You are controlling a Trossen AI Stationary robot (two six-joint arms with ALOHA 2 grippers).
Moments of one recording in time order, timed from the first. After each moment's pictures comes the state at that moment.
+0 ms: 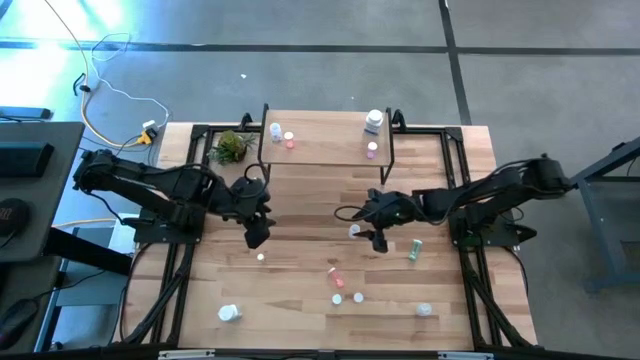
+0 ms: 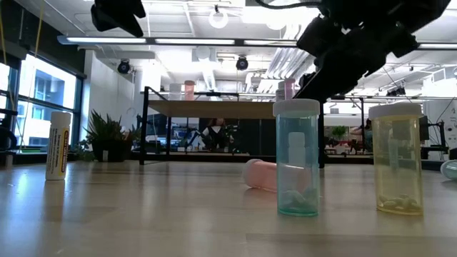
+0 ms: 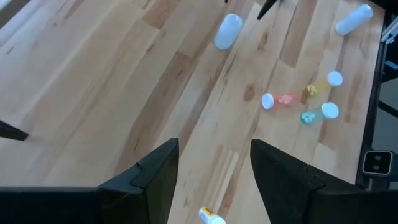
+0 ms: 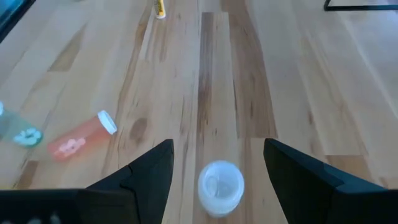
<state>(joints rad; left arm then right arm) -0.11 1.19 1.14 -0.89 -0.21 -0.66 0.07 1.36 0.59 0.14 -0.01 0.04</state>
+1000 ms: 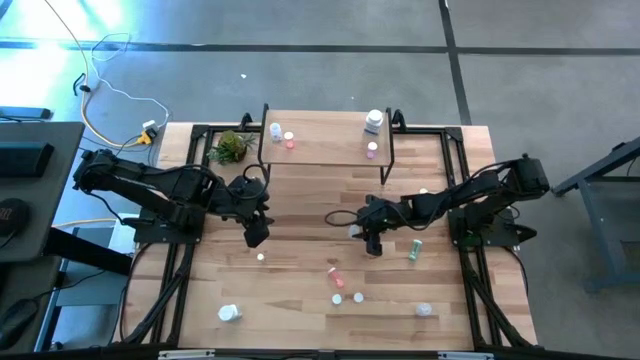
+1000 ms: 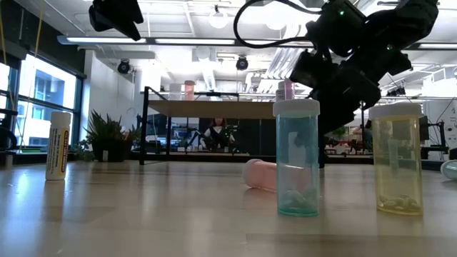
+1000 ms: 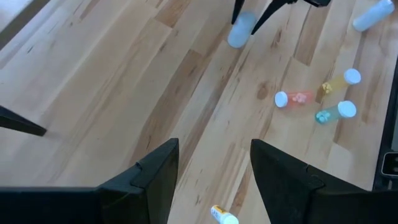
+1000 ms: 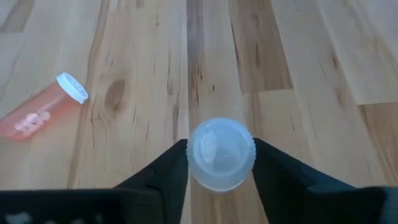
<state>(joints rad) -0.11 1.19 1.14 -0.93 -0.25 -0.66 0.07 1.53 0.60 0.16 0.00 0.13</state>
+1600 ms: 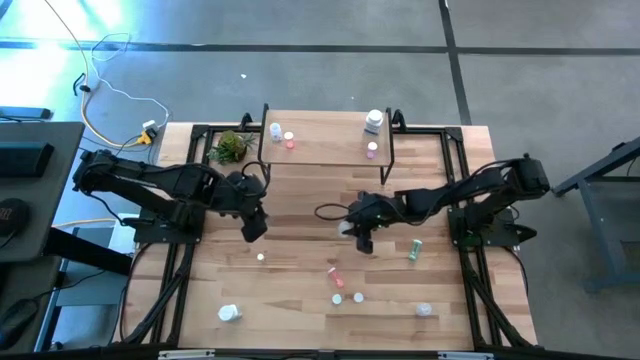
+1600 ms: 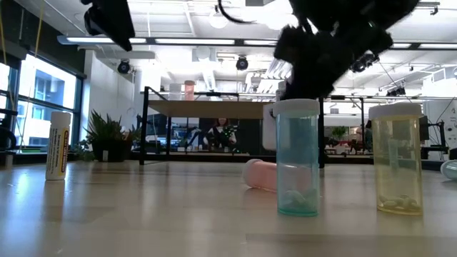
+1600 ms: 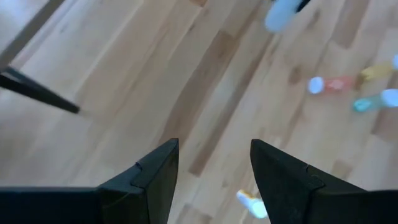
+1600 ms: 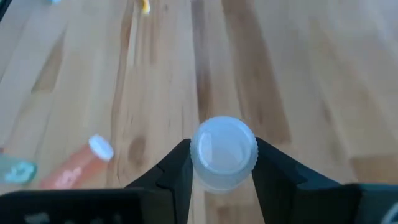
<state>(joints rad) -0.07 1.19 1.14 -1.03 -0.26 -0.66 0.07 1.52 0.78 0.03 0.00 0.17</state>
